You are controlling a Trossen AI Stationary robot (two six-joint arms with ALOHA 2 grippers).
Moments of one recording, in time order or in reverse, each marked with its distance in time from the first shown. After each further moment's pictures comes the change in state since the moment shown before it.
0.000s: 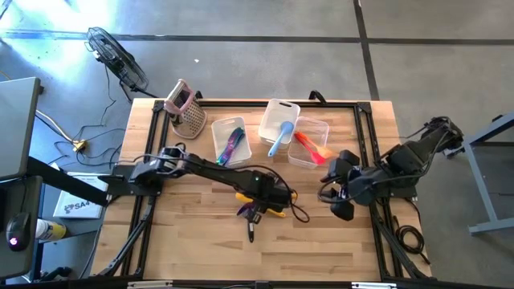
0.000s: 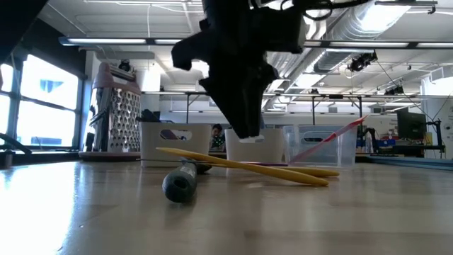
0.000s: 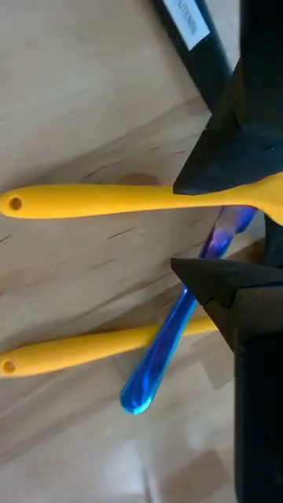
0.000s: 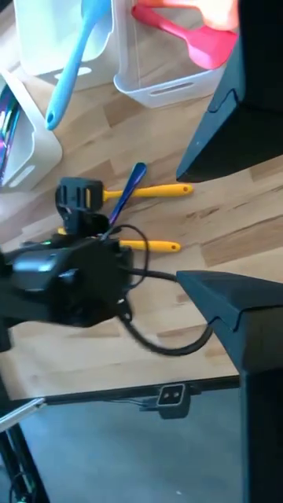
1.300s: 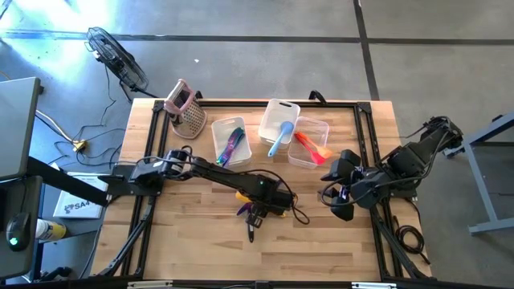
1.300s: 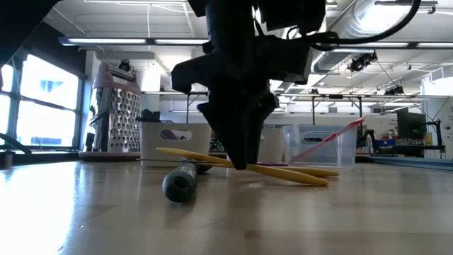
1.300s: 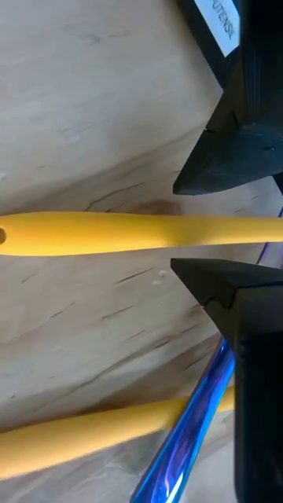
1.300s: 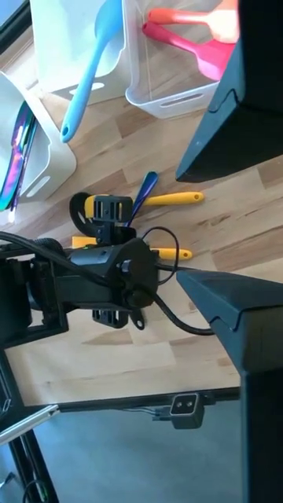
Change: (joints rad) left arm 0.002 0.080 0.000 0.024 0.099 -0.055; right arm 0.036 0.000 0.000 -0.001 0.076 0.014
